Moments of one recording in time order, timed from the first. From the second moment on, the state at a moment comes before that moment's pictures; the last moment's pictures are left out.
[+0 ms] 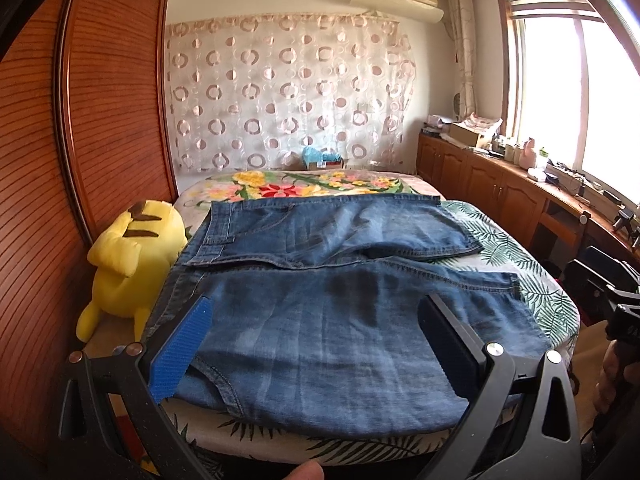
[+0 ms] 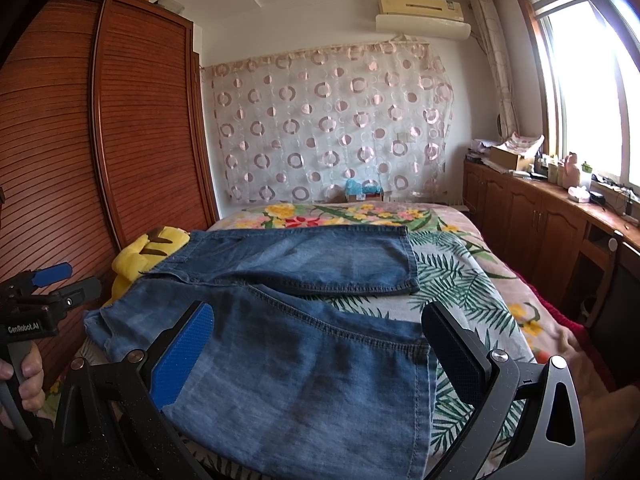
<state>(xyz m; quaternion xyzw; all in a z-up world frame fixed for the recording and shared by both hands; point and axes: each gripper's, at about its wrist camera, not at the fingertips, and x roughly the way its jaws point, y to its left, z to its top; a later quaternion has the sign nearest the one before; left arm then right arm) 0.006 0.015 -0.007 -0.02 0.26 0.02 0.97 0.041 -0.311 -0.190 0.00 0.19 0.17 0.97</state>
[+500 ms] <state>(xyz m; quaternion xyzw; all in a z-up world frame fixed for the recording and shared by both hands) 0.022 0.090 -0.053 -0.04 0.29 0.05 0.96 0.057 -0.321 -0.199 -0.01 0.23 0.14 0.96</state>
